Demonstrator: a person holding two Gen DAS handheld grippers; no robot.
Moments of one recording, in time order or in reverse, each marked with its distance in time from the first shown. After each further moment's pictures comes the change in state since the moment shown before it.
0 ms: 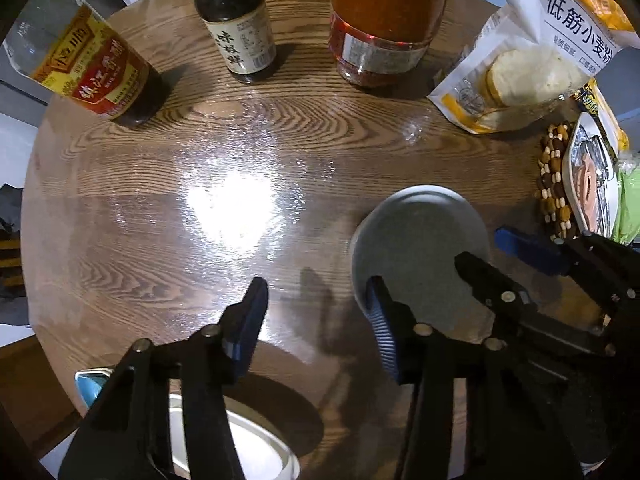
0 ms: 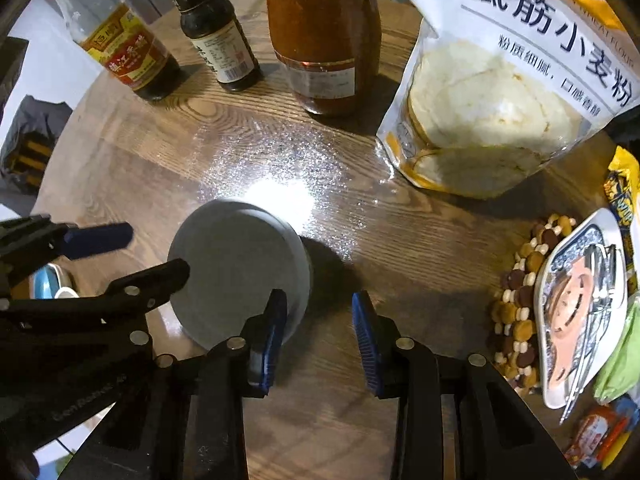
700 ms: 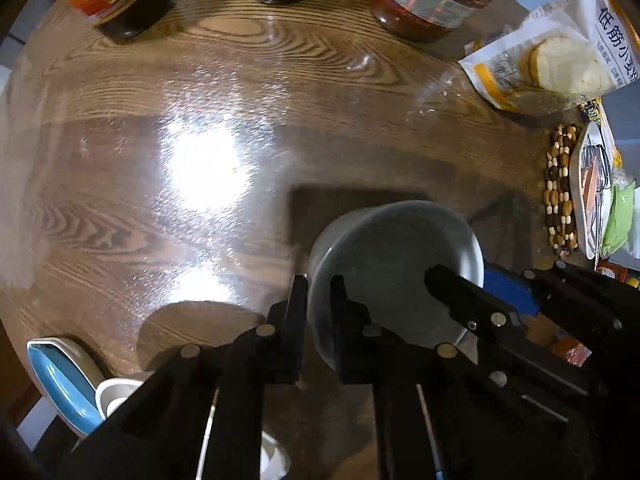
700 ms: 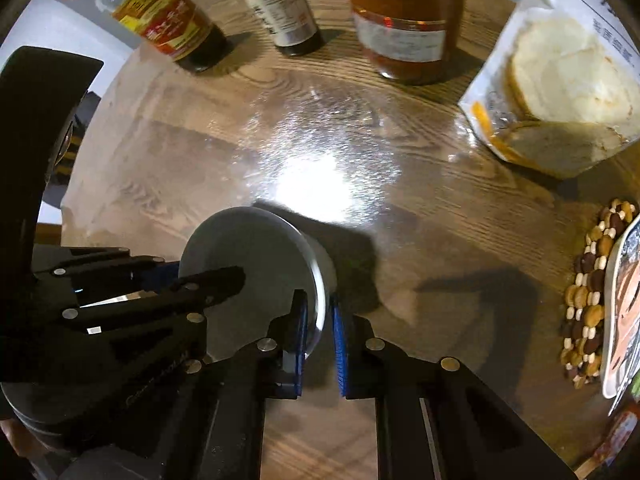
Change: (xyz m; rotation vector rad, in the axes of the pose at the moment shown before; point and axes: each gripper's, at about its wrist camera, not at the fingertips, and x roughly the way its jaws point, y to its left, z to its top) left arm 0.044 0.038 -0.022 -0.121 0.106 -0.138; right arm 0.024 0.053 -0.006 -0.011 0.070 0.130
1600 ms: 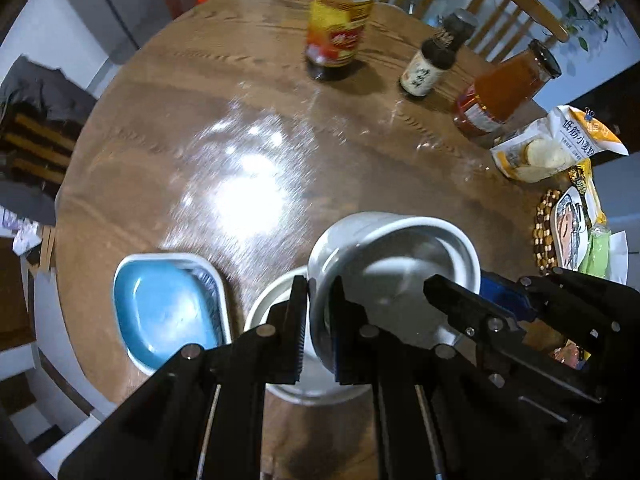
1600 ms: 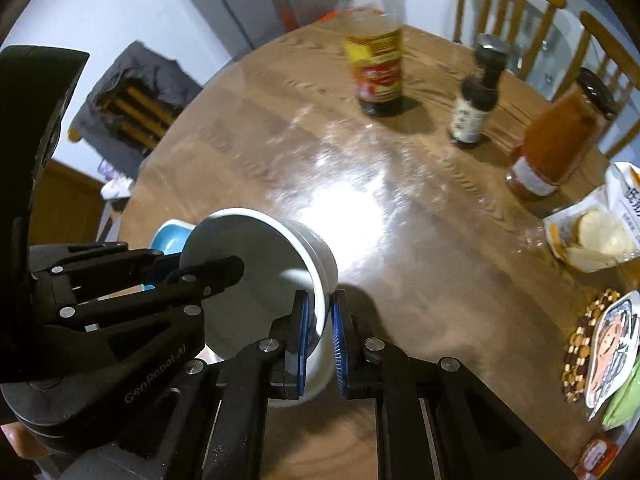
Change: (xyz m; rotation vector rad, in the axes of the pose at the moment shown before) left arm -0.137 0.099 -0.122 -0.210 -0.220 0.057; right arm -0.078 0.156 -0.022 -0.275 -0.078 0.033
